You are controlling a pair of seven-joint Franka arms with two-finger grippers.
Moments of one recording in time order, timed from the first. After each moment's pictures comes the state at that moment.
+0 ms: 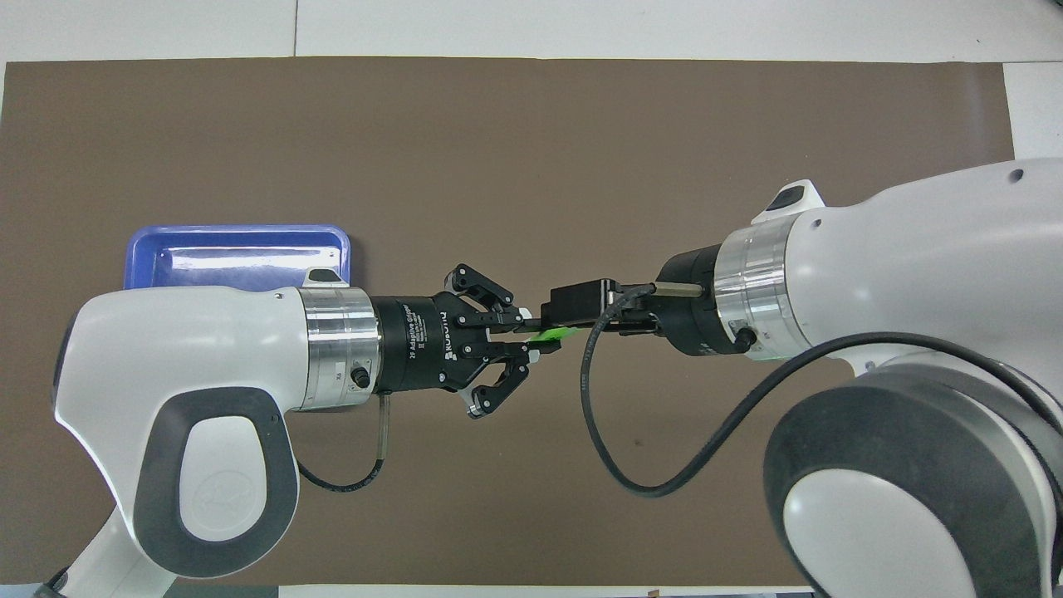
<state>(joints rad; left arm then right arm) -0.59 -0.16 -0.02 -2.08 -1.09 2.26 -1.79 0.06 -0.09 0.33 -1.81 0.64 1.90 0.27</state>
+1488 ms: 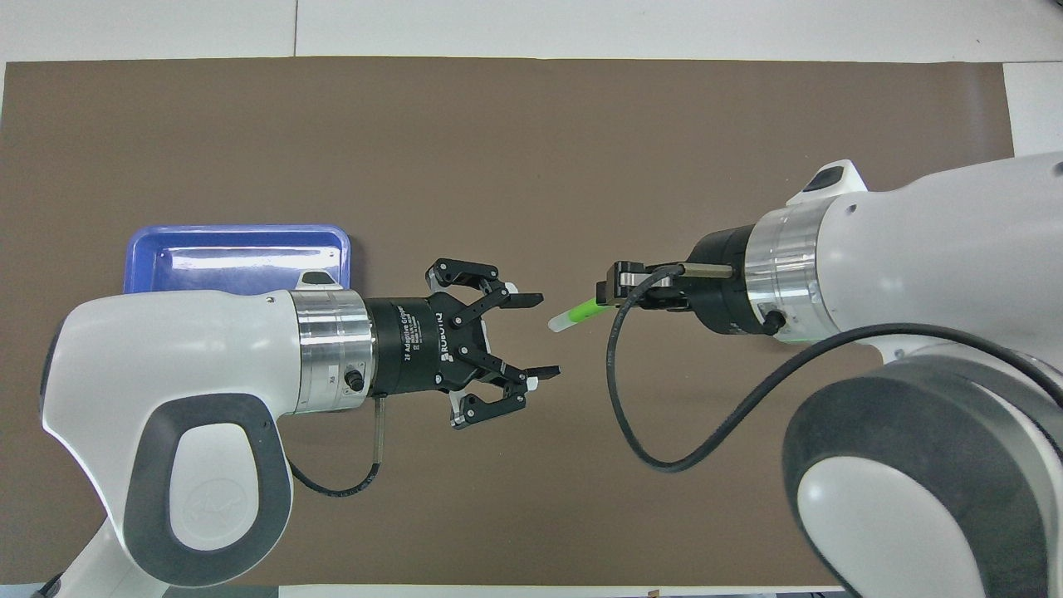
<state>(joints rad) -0.59 -0.18 -0.01 -2.09 -1.09 2.27 -1.80 0.05 -0.09 0.29 -1.81 0.52 1.93 0.27</state>
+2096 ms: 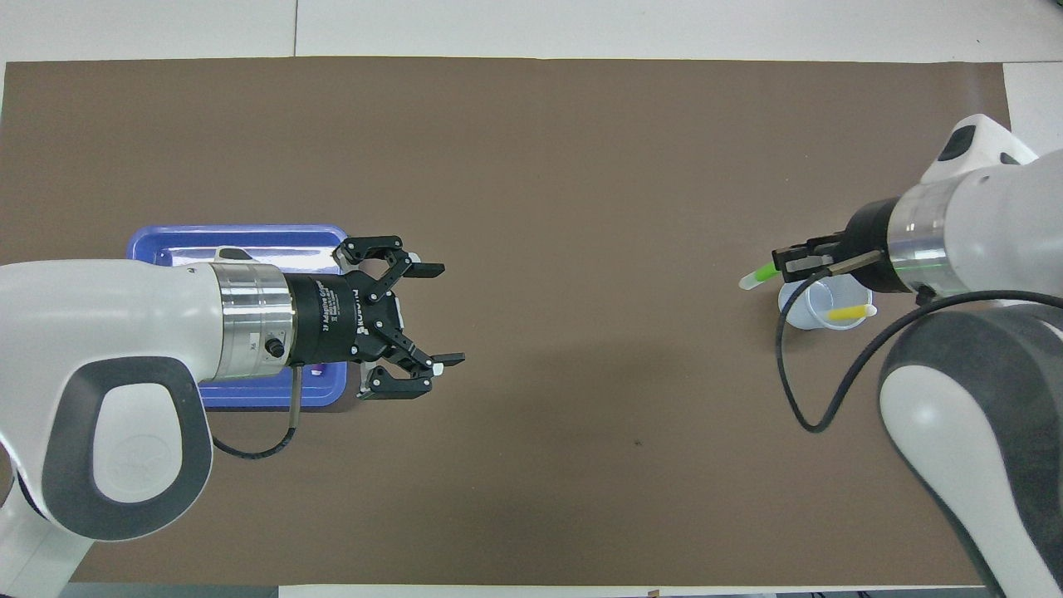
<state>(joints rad) -0.44 -0.19 0.00 -2.12 -0.87 2.16 -1.81 0.04 -0.11 0.09 -1.91 0.16 1.95 -0.18</state>
